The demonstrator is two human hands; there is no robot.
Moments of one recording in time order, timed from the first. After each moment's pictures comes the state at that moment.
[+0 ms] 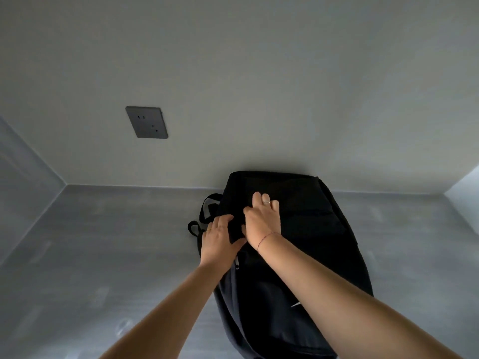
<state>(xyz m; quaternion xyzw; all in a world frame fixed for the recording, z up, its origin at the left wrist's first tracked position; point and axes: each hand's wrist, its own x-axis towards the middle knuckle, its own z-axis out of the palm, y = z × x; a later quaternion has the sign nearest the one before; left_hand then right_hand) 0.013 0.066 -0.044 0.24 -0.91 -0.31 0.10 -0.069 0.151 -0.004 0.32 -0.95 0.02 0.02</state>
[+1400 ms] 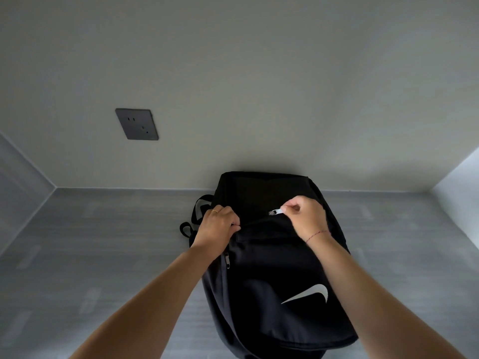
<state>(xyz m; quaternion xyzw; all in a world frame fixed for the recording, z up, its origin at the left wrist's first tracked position) -0.011 0.054 -0.026 0.04 -0.97 -0.21 0.14 -0.116 0.250 0.011 0.11 -0.91 0.39 -0.06</state>
